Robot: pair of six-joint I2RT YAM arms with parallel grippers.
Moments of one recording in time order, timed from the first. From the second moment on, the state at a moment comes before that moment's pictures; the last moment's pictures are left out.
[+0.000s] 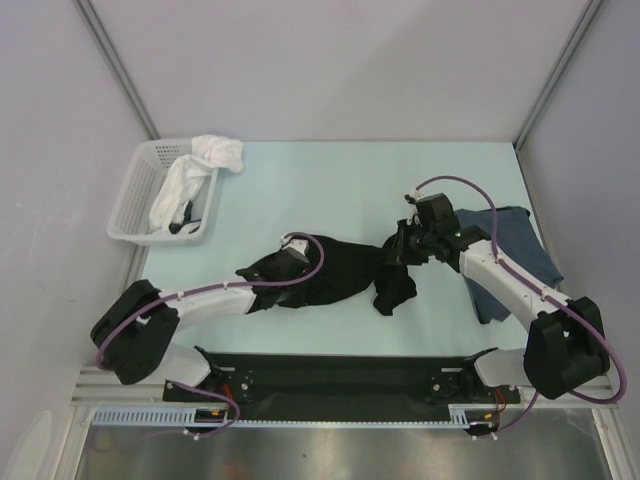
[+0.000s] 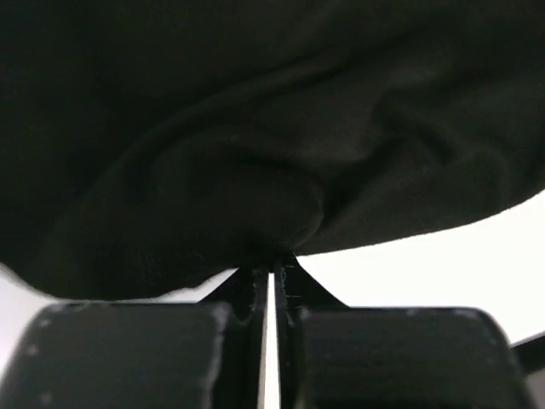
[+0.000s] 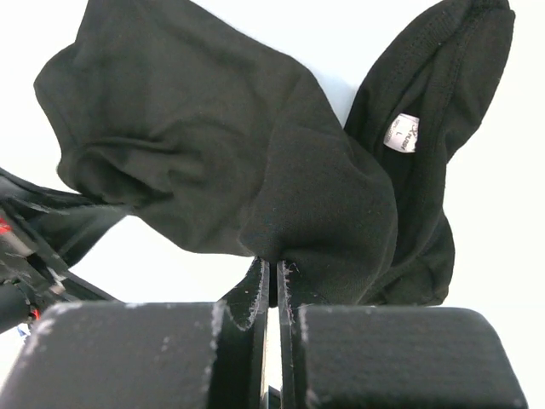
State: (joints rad) left arm -0.79 1.42 0.65 -0.21 -0.09 -0.59; right arm 0.41 1.33 0.95 -0.49 -0.25 0.44
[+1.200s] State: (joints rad) left arm -0.12 0.91 0.81 -0.61 0.16 -0.52; right arm 0.86 1.12 0.68 -0.53 -0.20 0.56
